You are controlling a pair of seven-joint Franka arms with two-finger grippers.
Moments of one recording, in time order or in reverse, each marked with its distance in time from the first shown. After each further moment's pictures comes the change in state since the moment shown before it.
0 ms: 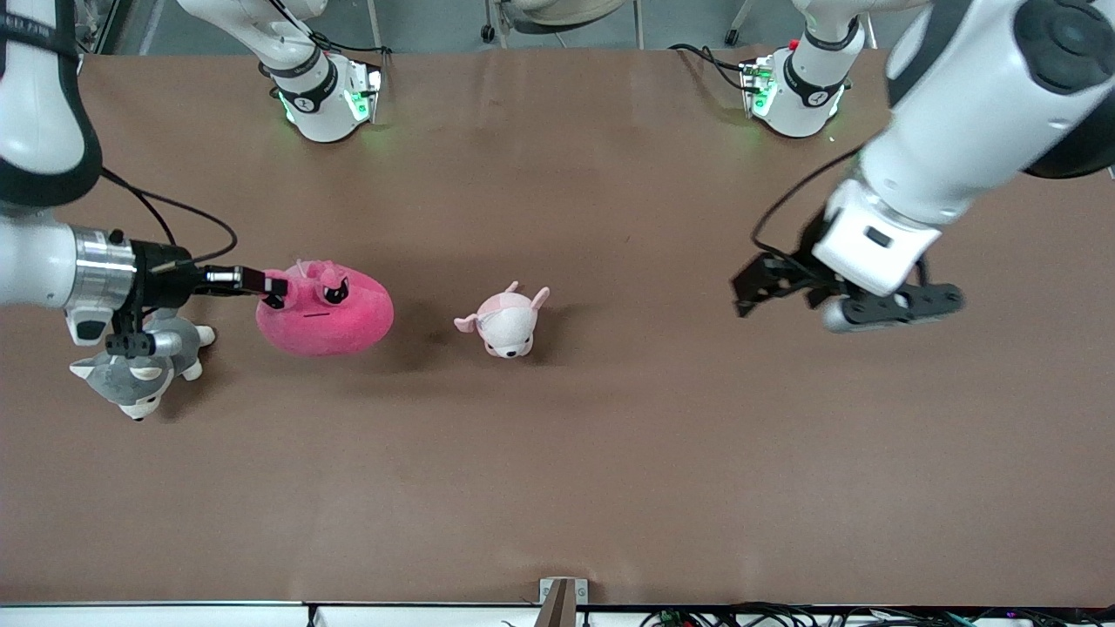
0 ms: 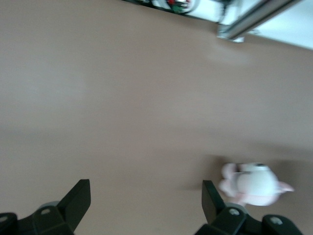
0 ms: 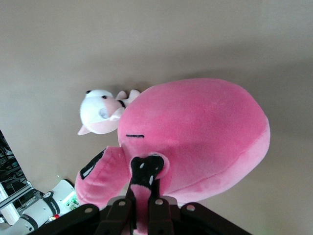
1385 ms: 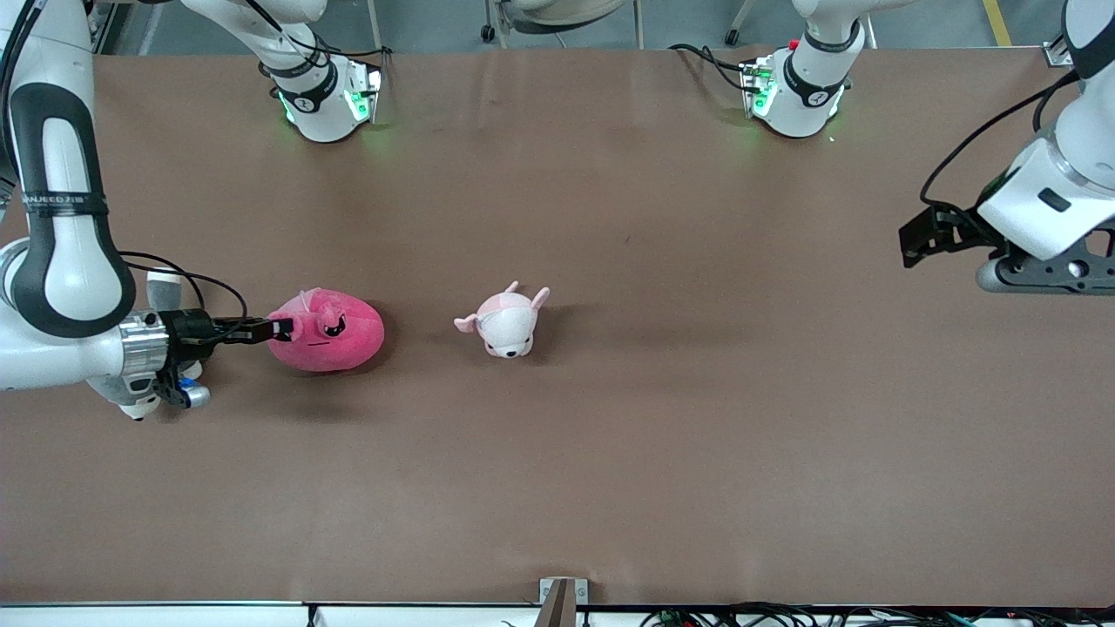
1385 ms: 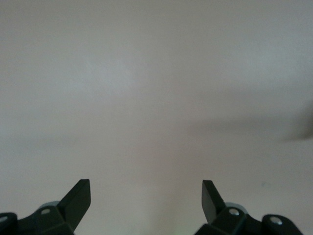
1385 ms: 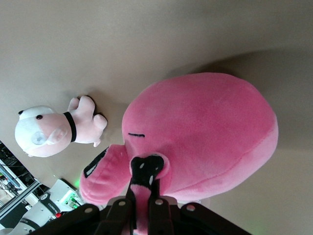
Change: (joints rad) left arm 0.004 -0.172 0.227 -0.079 0.003 -0.258 0.417; right arm -0.089 0.248 0.000 0.007 0.001 0.016 -0.065
